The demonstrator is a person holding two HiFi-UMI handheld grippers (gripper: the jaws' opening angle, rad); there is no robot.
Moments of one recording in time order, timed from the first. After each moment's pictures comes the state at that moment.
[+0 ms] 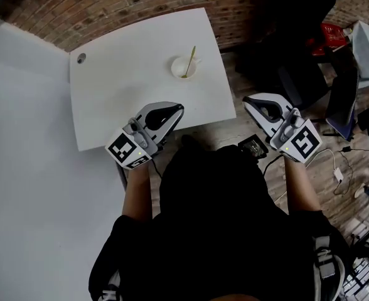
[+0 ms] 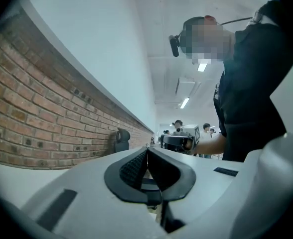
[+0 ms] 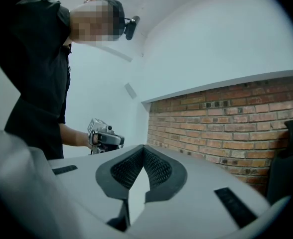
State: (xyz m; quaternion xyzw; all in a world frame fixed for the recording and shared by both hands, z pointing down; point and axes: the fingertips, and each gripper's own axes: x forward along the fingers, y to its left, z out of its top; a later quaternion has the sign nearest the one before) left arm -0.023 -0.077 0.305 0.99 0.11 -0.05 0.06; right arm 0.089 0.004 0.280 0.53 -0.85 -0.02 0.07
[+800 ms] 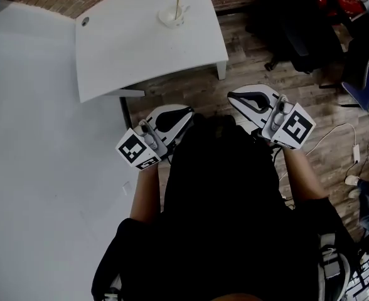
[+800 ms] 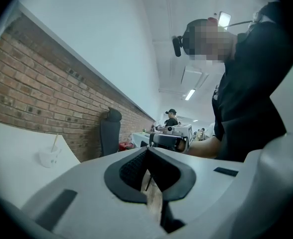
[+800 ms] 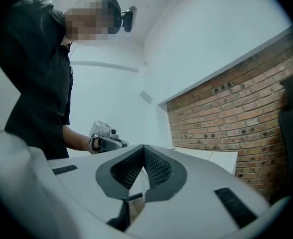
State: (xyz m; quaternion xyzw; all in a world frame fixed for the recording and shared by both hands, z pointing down) left arm -0.066 0.134 0.354 0.99 0.09 0.03 0.12; right arm 0.018 0.164 0.336 0.45 -0.89 0.04 -0.02
